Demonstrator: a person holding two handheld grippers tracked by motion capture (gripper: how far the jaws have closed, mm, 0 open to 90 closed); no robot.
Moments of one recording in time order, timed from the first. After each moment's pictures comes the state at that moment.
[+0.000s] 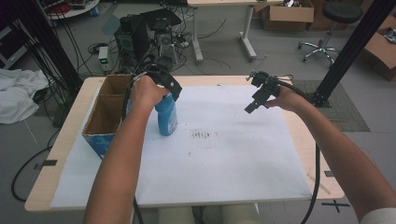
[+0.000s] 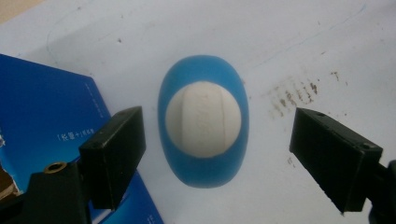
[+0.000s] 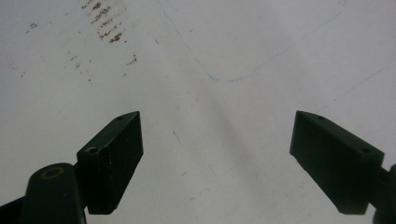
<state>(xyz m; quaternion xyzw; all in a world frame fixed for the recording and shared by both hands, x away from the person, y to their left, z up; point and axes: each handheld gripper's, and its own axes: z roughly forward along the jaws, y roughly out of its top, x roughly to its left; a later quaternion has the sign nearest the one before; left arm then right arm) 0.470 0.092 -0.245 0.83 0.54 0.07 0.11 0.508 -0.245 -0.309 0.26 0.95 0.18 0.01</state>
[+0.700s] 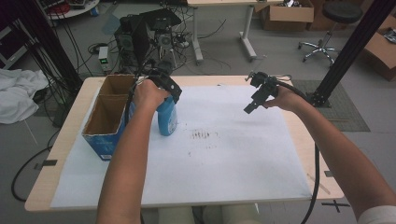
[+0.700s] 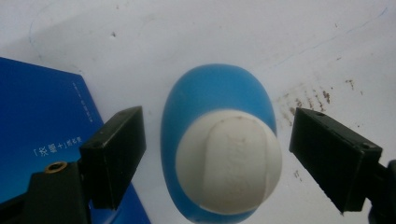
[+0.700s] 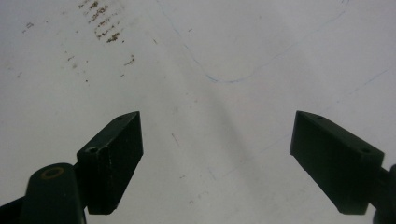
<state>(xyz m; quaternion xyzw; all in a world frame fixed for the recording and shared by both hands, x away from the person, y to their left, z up) 0.485 0.096 -0.270 0.82 0.56 0.06 0.10 0.512 -0.243 -0.314 0.26 0.95 0.18 0.01</state>
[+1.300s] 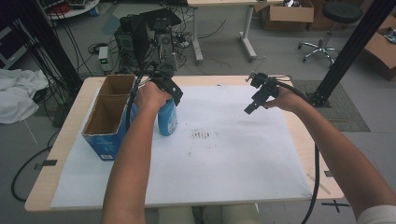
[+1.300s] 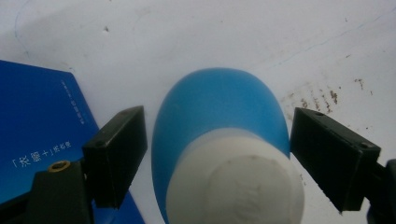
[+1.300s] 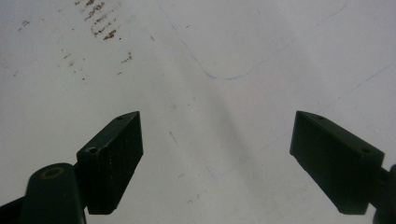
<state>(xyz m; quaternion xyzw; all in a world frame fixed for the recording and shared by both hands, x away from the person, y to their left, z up) 0.491 0.093 -0.284 0.82 0.56 0.05 0.09 0.513 -0.246 -0.317 0.27 0.95 0.18 0.00</state>
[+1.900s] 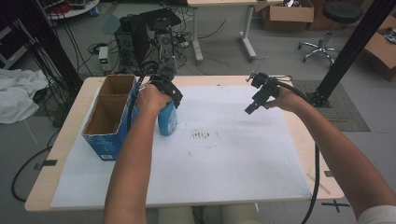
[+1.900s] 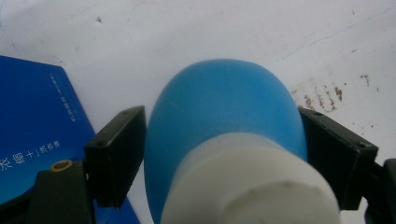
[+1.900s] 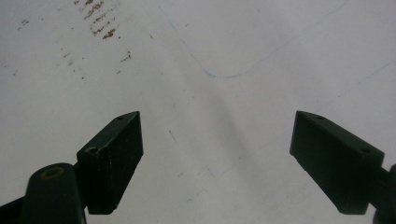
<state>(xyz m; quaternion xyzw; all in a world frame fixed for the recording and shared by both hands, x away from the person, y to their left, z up) 0.492 0.094 -0.293 0.82 0.57 0.04 0.09 0.513 -0.248 -0.318 0.27 0.95 0.18 0.00</state>
